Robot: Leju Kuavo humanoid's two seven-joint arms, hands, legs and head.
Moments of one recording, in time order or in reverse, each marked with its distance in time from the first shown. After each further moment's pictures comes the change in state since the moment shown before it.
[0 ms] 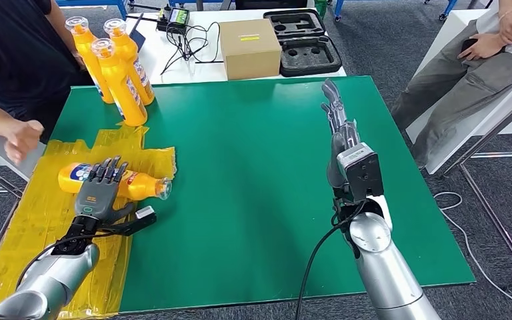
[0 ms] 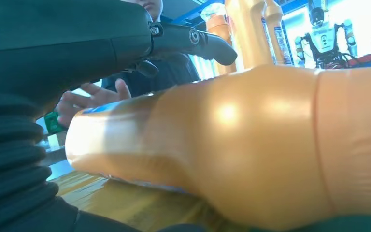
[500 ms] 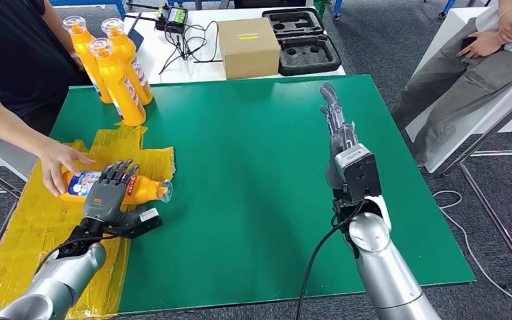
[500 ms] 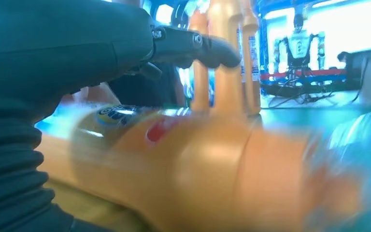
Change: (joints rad) left arm 0.030 -0.022 0.015 -0.090 0.359 -0.066 -0.211; right arm -0.001 -0.001 0.002 0.027 0.009 -0.005 -0.012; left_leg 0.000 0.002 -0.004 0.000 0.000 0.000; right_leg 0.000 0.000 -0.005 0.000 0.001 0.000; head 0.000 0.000
